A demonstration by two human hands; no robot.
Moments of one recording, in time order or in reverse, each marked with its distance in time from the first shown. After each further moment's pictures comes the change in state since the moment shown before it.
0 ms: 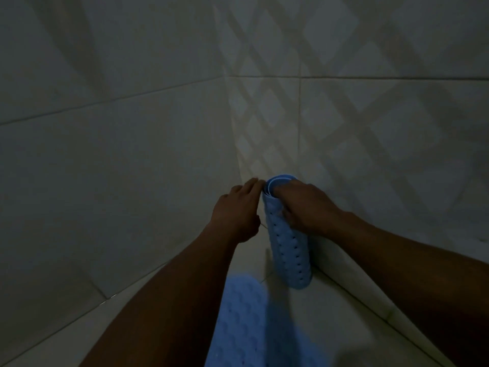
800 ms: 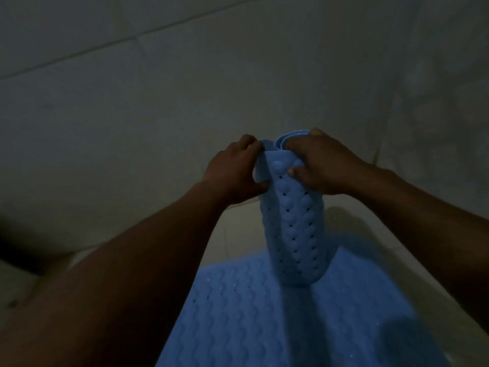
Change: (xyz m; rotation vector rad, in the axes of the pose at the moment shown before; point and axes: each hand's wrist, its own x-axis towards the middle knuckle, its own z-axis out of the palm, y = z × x) left_hand -0.152 -0.192 -0.037 0.098 0.055 -0.383; right_hand 0.094 -0.200 0.055 0.295 -0.097 -0.415
